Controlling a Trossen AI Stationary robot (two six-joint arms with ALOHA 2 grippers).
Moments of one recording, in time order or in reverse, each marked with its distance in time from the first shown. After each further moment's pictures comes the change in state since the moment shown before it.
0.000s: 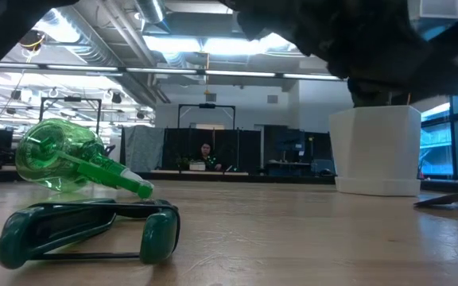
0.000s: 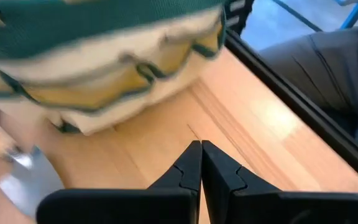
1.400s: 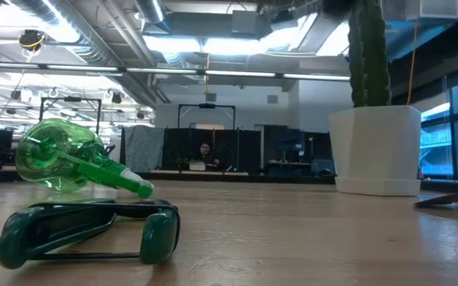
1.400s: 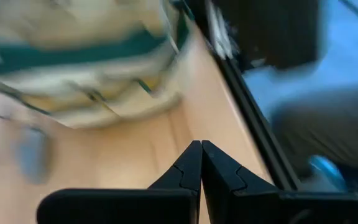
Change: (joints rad) left arm -0.292 -0.080 -0.002 -0.008 -0.591 -0.330; right arm -0.042 0.185 -0.027 0.489 0.027 -0.373
